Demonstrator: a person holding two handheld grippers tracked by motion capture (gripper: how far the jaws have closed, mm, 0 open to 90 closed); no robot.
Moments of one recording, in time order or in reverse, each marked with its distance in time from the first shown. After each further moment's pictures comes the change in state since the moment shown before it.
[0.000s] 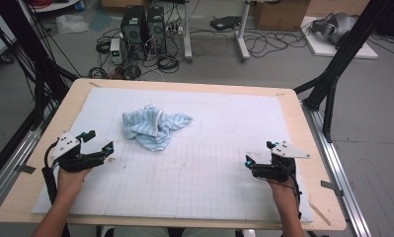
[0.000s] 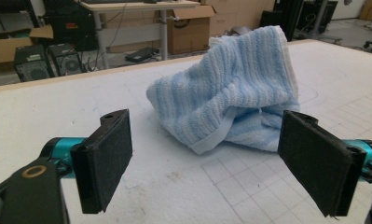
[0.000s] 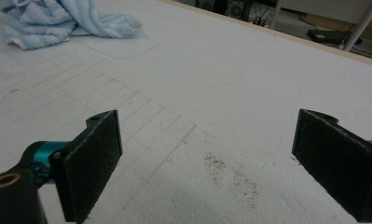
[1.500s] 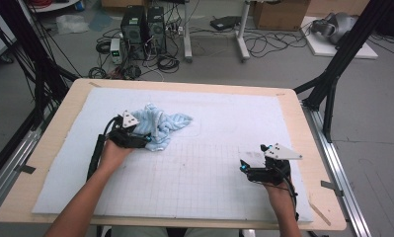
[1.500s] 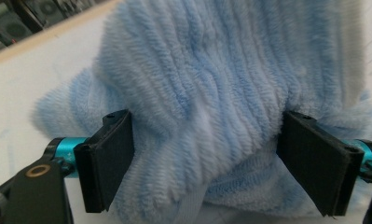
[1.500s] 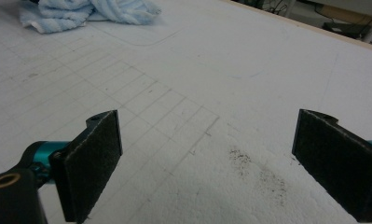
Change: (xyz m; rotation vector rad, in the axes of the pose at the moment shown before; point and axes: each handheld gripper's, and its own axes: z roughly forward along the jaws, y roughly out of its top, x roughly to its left) left arm -0.045 0.018 0.143 0.431 0.009 0.178; right arm 0.014 -0.001 0.005 0.045 0.037 -0.017
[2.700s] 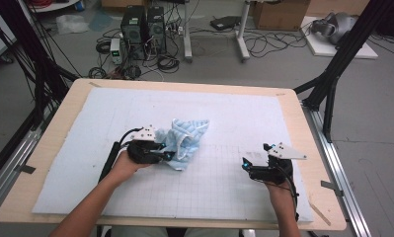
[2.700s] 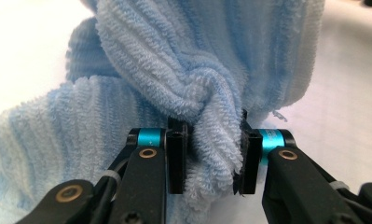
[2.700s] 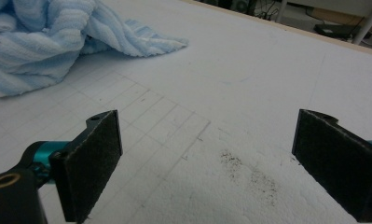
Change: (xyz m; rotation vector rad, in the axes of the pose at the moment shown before) left arm -0.066 0.011 -0.026 -0.138 -0.611 0.069; right arm -0.004 0.001 -0.004 -0.030 -0.019 0.038
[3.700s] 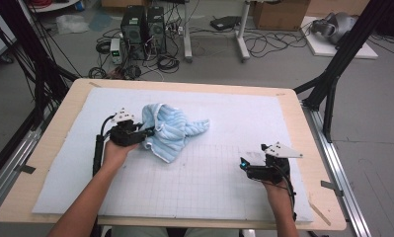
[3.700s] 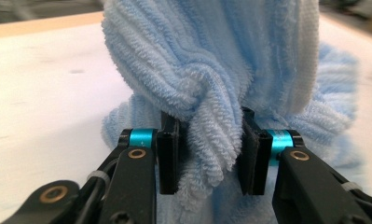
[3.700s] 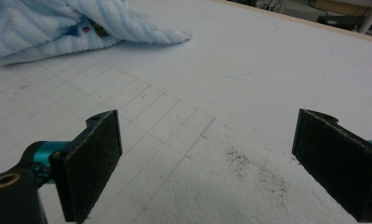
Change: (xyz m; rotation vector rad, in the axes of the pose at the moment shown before) left arm 0.060 -0.008 -0.039 -0.109 0.472 -0.242; right arm 0.001 -0.002 0.009 0.022 0.005 0.016
